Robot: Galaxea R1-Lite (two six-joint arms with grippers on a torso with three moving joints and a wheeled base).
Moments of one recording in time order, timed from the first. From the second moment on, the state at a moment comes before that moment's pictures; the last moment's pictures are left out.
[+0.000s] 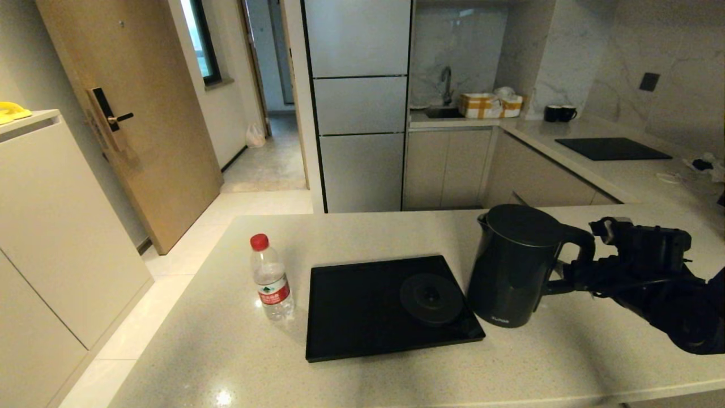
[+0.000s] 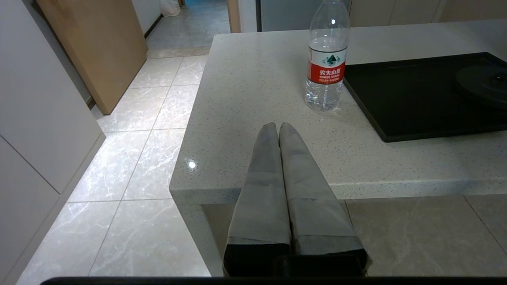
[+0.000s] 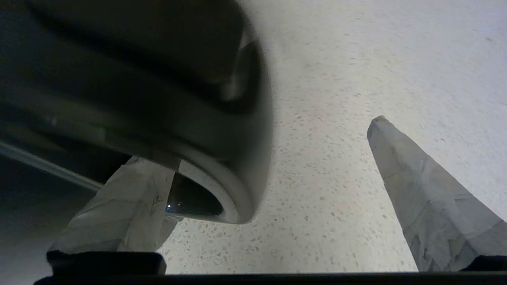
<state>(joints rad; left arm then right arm) 0.00 0.00 0.00 0.04 0.01 0.04 -0.06 2.04 -0.58 -1.01 -0.17 -0.07</state>
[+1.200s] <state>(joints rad) 0.00 0.00 0.00 0.04 0.01 0.04 -0.04 2.30 -0.68 -1.32 -0.11 -0.24</state>
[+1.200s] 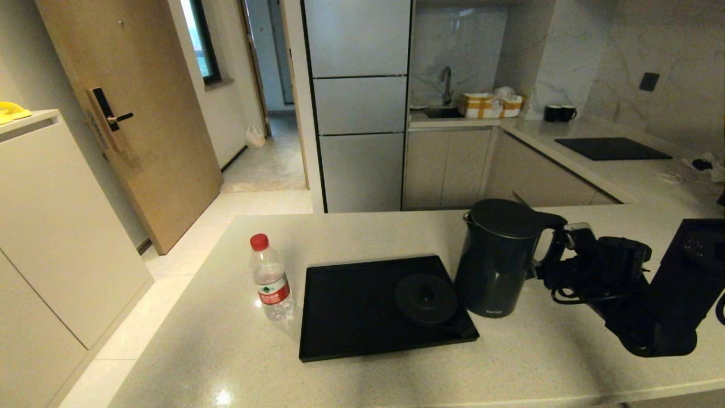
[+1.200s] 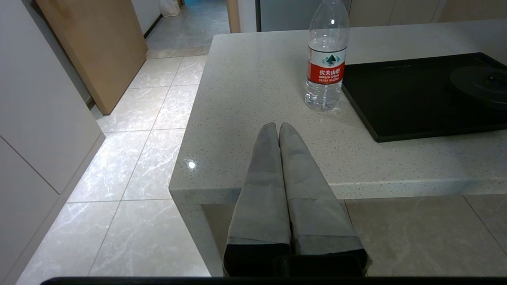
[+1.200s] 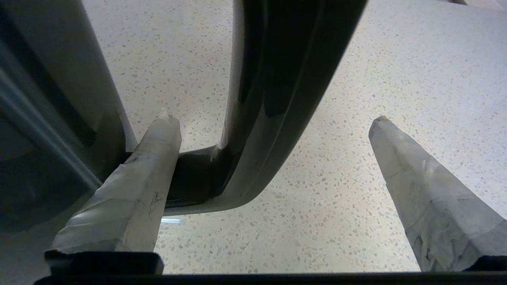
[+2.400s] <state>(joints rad) 0.00 0.00 0.00 0.04 0.01 0.04 -0.04 2.31 -0.66 -1.33 -0.12 -0.18</state>
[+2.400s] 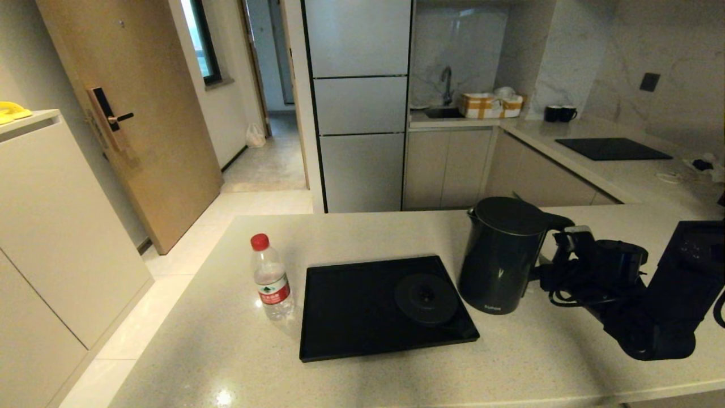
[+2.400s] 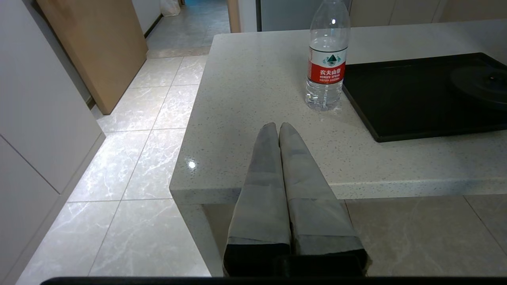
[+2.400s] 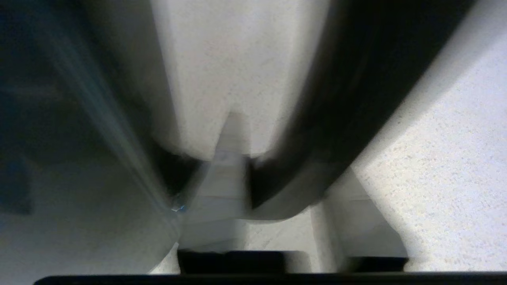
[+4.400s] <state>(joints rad) 0.00 0.00 0.00 0.04 0.01 0.04 0.09 1.98 -0.63 -1.11 -0.22 -0.10</state>
